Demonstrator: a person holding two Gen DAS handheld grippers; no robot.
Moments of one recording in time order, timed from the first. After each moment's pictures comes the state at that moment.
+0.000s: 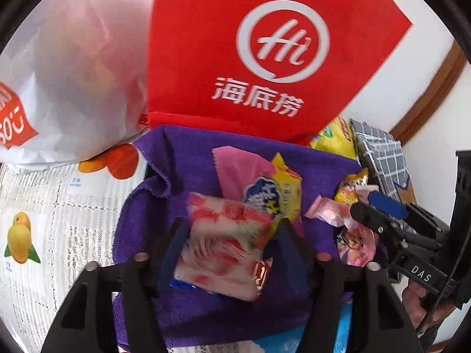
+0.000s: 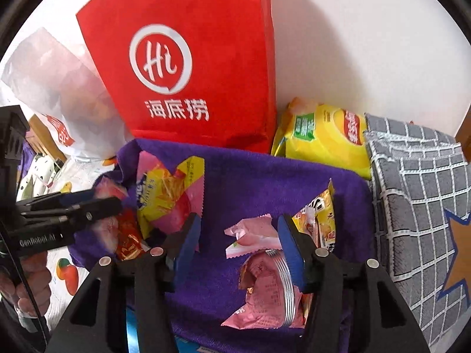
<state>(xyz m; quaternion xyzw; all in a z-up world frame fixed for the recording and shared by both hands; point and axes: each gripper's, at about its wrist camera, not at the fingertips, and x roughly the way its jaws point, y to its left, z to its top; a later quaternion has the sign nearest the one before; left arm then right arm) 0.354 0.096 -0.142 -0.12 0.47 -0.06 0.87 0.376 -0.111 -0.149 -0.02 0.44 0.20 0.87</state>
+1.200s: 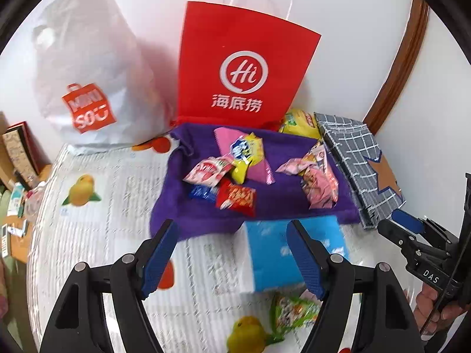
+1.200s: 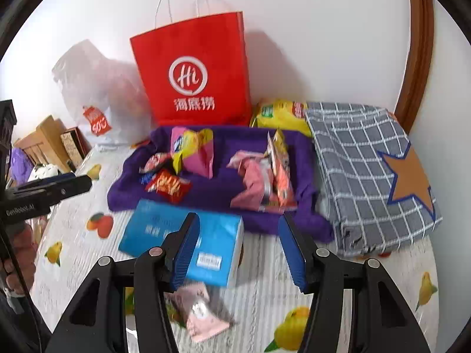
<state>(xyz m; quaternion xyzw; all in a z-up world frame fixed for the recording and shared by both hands) 0.201 0.094 -0.074 -0.08 0.43 -0.04 0.90 0.202 -0.166 -0.099 0.00 0.41 0.15 0.90</state>
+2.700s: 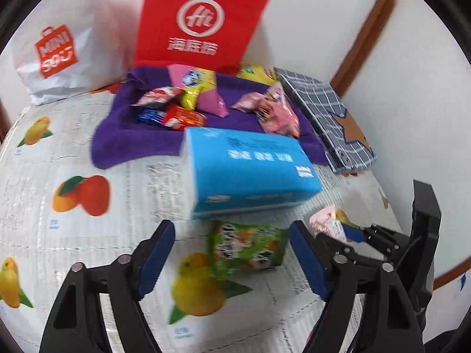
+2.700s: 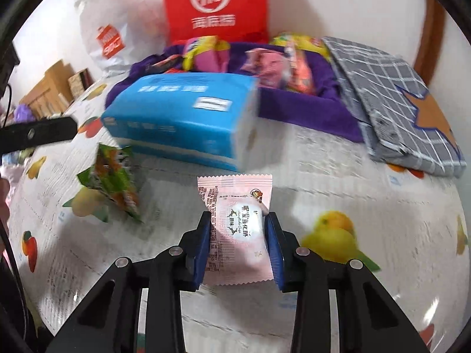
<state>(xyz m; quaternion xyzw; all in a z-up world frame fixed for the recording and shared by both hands) 0.141 0.047 -0.147 -0.10 0.45 -0.13 0.88 0.136 -0.177 -0.210 -0.04 0.46 0.17 0.87</state>
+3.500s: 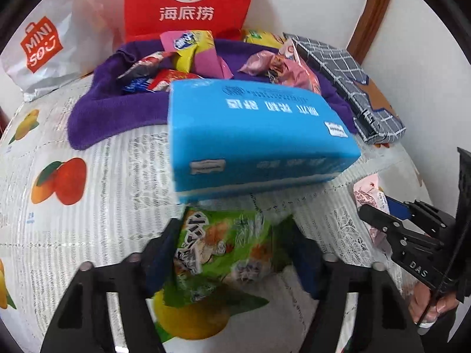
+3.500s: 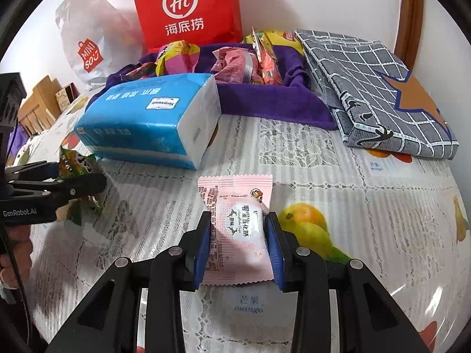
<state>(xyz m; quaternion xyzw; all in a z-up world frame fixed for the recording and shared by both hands) 0.152 0.025 -0.196 -0.05 0.48 -0.09 0.87 0.142 -0.201 -0.222 -0.02 0.45 0.15 0.88</state>
